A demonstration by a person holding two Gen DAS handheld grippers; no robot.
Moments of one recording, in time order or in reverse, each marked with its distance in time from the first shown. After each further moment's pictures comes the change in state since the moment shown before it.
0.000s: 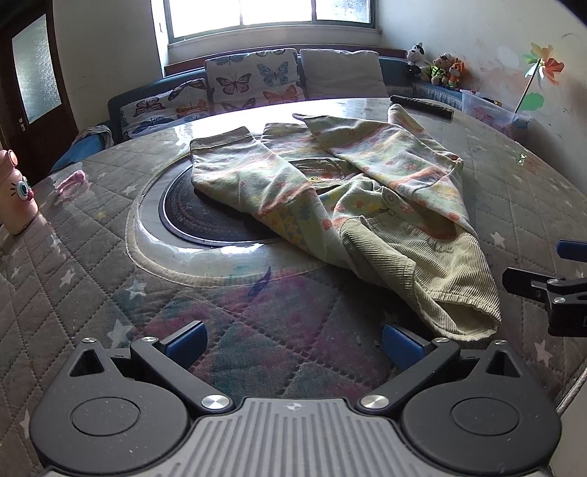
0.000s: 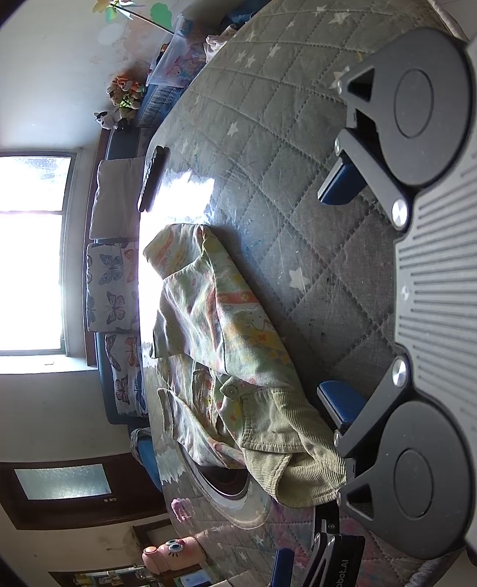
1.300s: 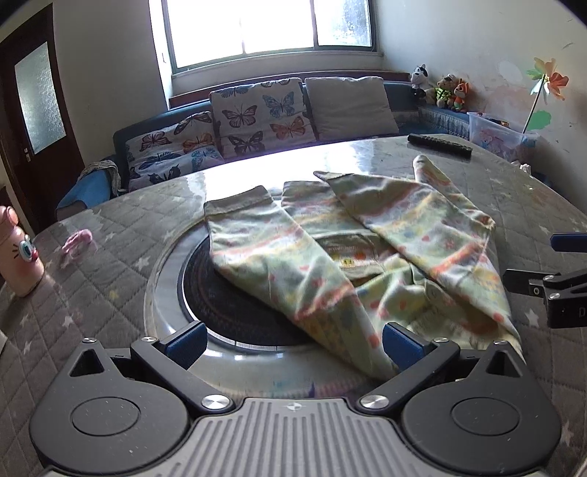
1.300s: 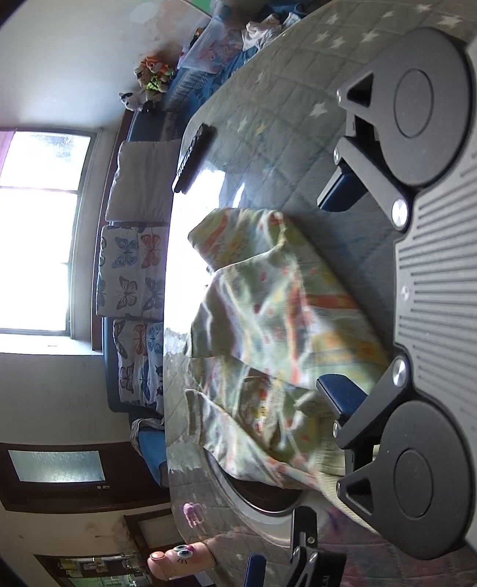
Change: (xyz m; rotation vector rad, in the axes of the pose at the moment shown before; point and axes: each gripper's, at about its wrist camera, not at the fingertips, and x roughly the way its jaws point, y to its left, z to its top) left arm 0.022 0.023 0.074 0.033 -0.096 0.032; right arm 0.049 -0.002 0.079 -0.088 -0.018 0.022
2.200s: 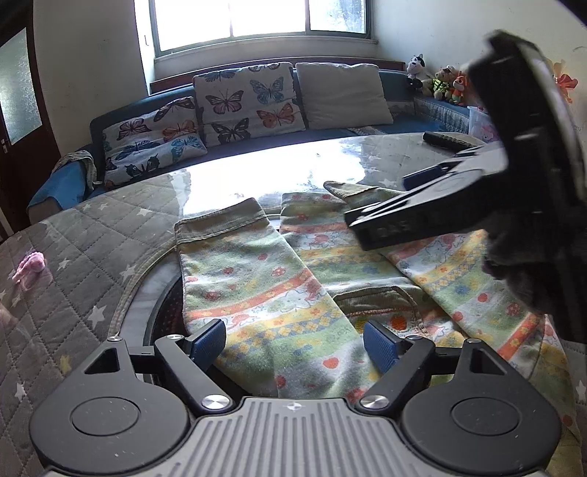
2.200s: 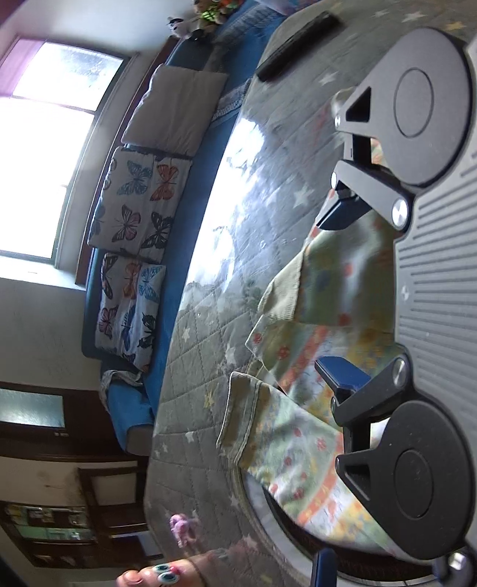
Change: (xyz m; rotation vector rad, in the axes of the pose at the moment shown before) left arm 0.096 0.022 0.054 -0.004 0.054 -0.063; right arm 0.197 0.056 0.122 -0.241 0.055 0.097
